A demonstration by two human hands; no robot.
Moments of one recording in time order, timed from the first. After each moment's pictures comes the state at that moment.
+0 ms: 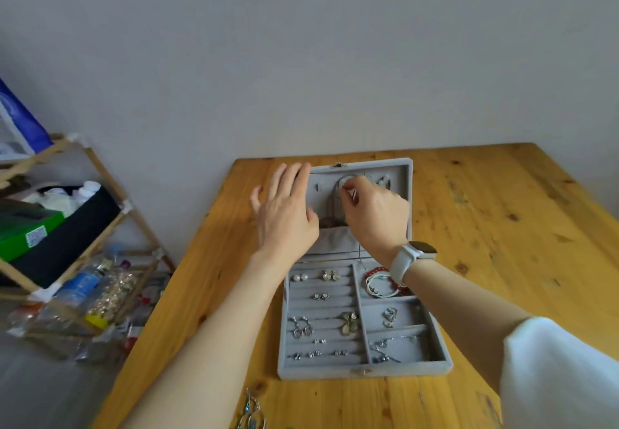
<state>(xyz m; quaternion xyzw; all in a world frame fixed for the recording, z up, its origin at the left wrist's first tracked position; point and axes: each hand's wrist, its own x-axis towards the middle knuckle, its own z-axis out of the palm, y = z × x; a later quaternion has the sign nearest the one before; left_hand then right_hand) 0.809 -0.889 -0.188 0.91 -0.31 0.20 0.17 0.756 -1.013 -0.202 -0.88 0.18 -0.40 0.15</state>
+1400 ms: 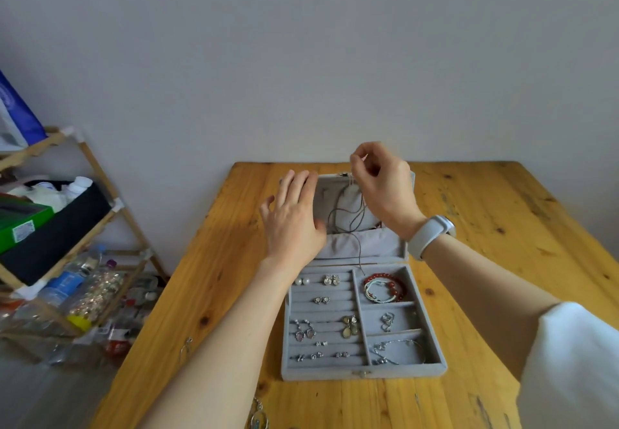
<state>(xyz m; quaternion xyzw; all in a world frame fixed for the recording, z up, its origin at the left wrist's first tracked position) 0.808 -0.886 -0.192 0.90 -0.33 0.20 0.22 0.757 -1.021 -0.147 -0.83 0.10 -0.41 0.37</state>
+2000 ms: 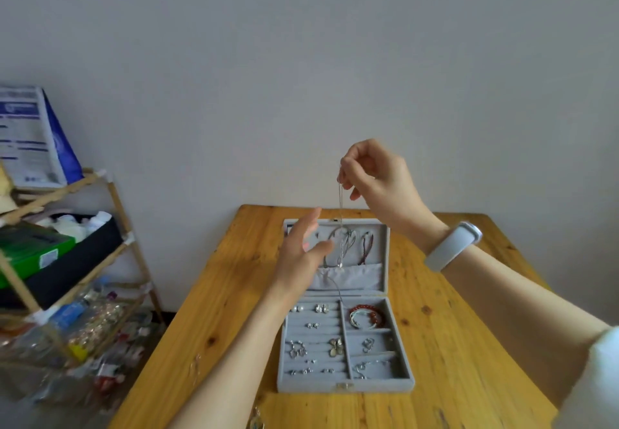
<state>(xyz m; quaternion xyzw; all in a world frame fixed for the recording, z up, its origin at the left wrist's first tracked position) 0.732 -0.858 -0.119 0.68 -0.29 -0.10 0.67 0.684 -0.979 -0.027 -0.79 -0.05 -0.36 0.49</state>
